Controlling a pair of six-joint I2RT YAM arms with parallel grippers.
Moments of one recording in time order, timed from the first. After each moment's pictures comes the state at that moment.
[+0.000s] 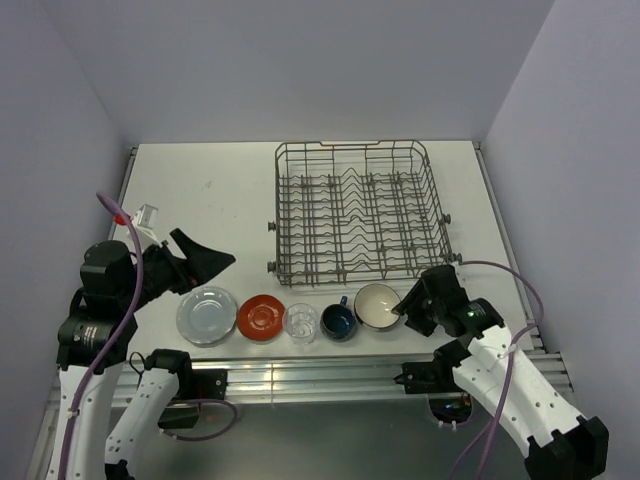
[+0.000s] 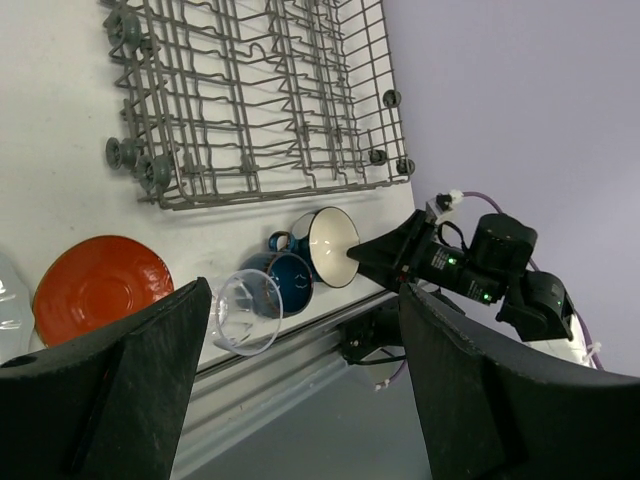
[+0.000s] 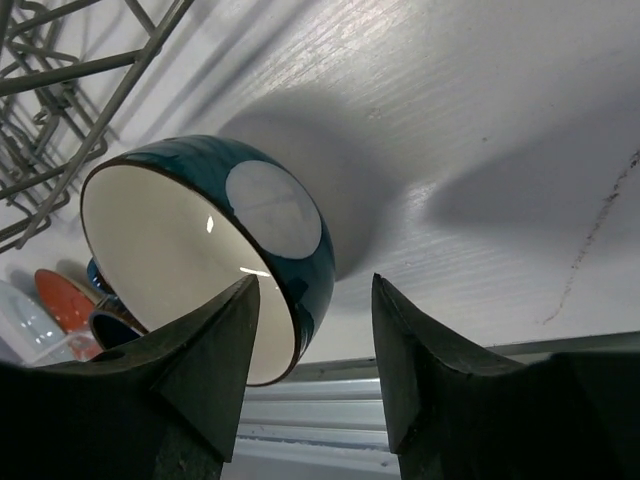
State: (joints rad) left arm -0.13 0.54 0.97 -0.82 0.50 -0.75; right arm 0.38 0.58 0.41 -0.87 -0.01 1.09
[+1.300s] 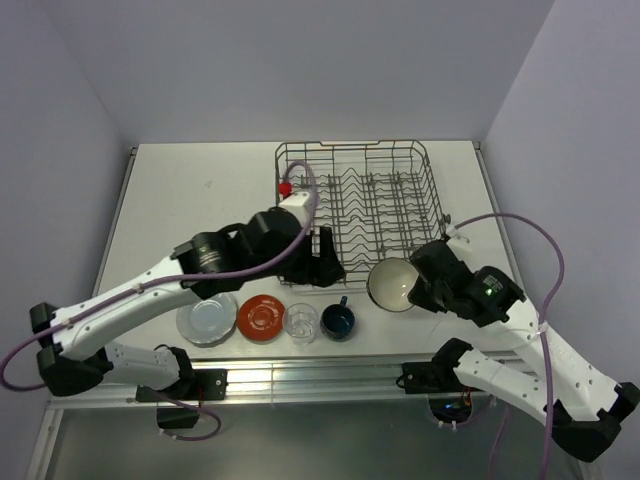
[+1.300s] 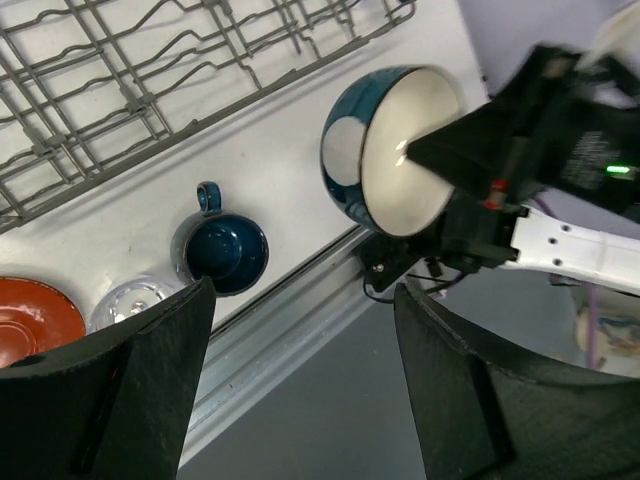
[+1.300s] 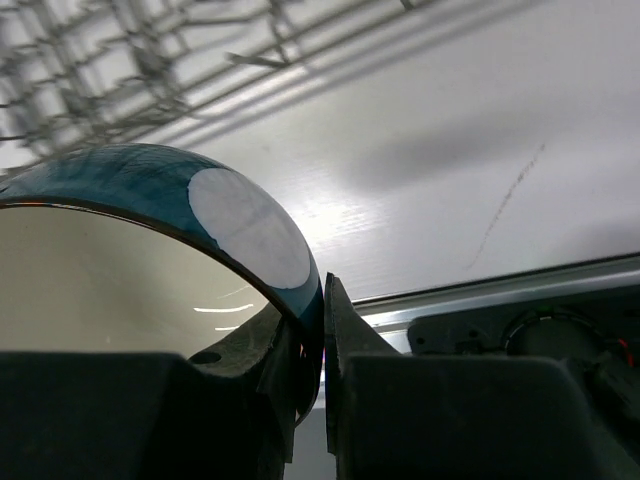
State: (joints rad) left arm -1.09 1.24 1.38 -0.74 -0.09 -0.77; right arm 0.69 0.76 0.89 -1.21 0.32 1.03
